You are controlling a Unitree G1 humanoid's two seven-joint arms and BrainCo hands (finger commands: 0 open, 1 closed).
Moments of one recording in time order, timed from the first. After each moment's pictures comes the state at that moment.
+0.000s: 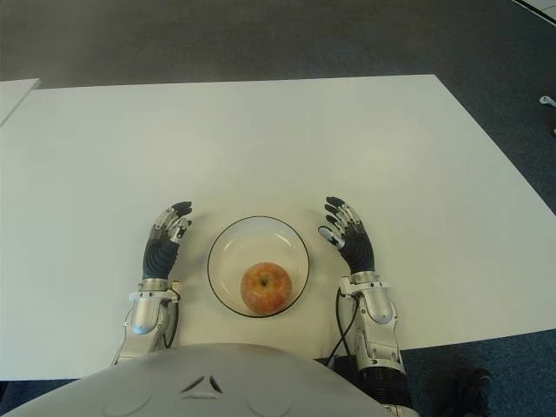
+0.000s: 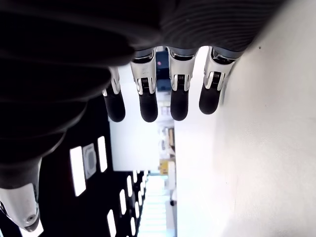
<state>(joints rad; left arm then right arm) 0.36 0.00 -0.06 0.24 0.14 -0.58 0.12 0.29 -0.12 -0.08 0.17 0.16 -0.36 0.25</state>
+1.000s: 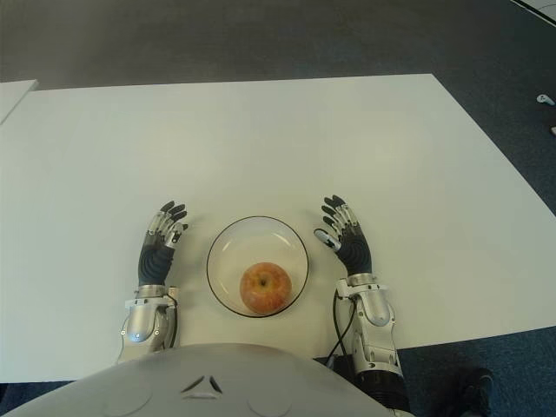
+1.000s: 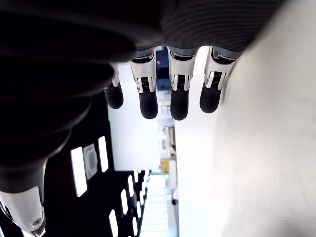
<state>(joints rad) 0.41 -0.03 -0.04 0.21 0.08 -0.58 0.10 0.31 -0.10 -0.06 0.15 0.16 -0.36 0.25</state>
